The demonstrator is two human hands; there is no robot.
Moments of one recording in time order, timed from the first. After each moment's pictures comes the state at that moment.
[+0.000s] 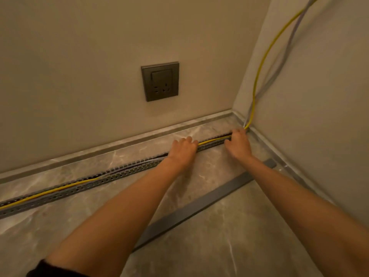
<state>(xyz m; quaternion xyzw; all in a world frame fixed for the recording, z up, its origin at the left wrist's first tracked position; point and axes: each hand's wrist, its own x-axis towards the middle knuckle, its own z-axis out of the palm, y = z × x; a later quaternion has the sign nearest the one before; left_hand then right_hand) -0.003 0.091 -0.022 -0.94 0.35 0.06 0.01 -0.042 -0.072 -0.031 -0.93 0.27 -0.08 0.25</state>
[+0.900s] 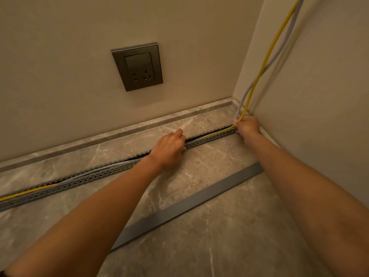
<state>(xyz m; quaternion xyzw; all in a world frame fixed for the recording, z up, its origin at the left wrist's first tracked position) 0.003 0.084 -0.030 -0.93 0.37 0.04 0.00 0.008 -0.150 -0.059 -0.79 0.40 -0.10 0.45</state>
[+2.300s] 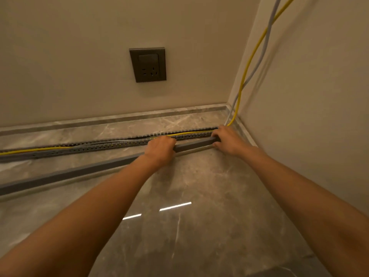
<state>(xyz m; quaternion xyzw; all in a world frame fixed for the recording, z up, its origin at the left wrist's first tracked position) -0.080 0.079 -0.004 -0.98 0.19 0.08 -0.01 -0.074 -0.132 -0.020 -0.99 -0.03 0.05 0.12</state>
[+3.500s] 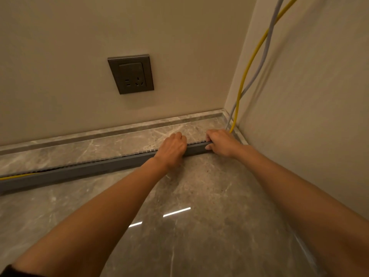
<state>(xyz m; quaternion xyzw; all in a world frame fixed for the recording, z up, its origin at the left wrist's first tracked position) -0.027 0.029 -0.017 -0.95 0.31 0.03 0.02 -0.027 -0.138 -0.016 -0.99 -0.04 0.10 0.11</state>
